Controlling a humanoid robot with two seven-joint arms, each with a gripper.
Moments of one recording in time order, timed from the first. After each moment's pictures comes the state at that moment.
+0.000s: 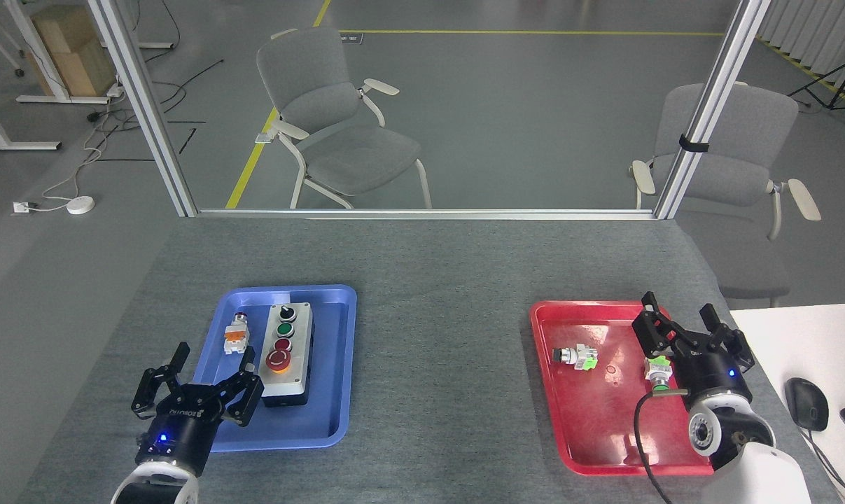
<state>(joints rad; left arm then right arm) -0.07 0.15 0.06 -1.47 -1.38 -0.12 0.12 -0.31 -0.12 -0.25 -1.23 1.24 -0.21 0.06</state>
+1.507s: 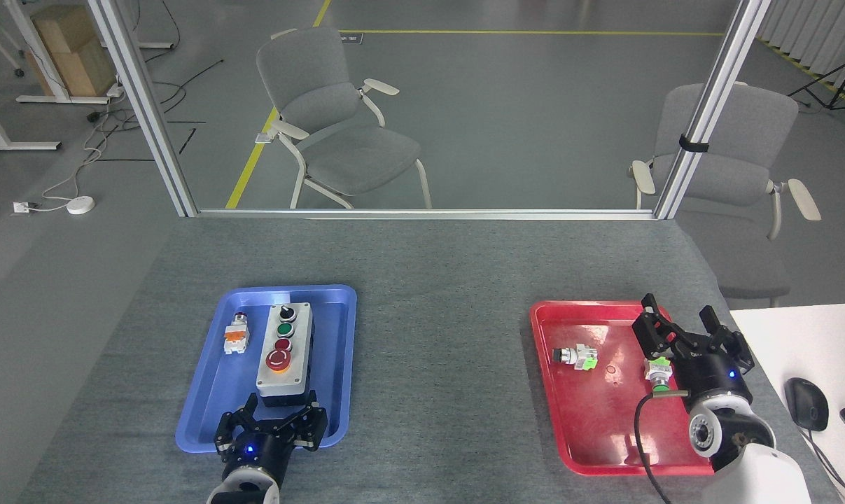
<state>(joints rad) -0.17 0.03 -0.13 -1.19 -1.38 0.12 -0.06 -0.31 -0.11 -0.25 -1.23 1.24 -0.21 0.06</state>
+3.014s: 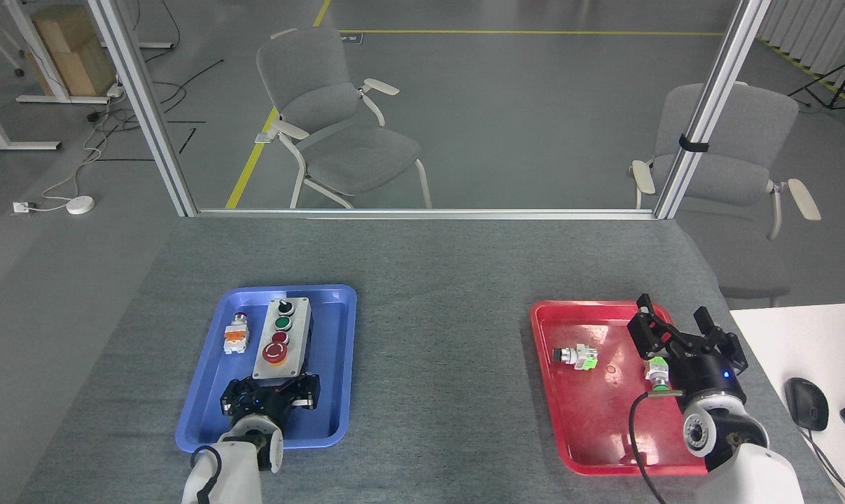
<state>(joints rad) -0.46 0.03 -0.13 -0.76 -1.37 0.13 -0.05 -0.31 -0.10 -0.25 -1.23 1.23 -0.21 0.07</state>
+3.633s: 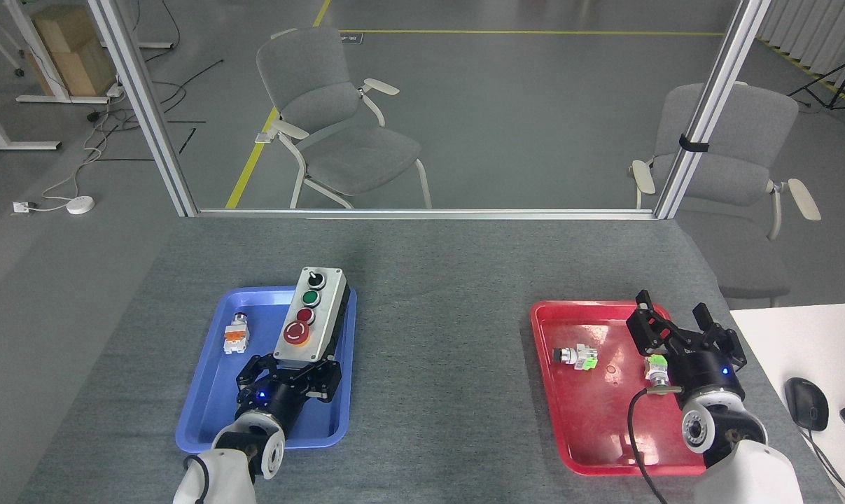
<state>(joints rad) -0.34 0.04 -0.12 -1.07 -1.36 -0.11 -0.05 -0.32 -0.09 -0.25 -1.23 1.23 -0.21 0.07</state>
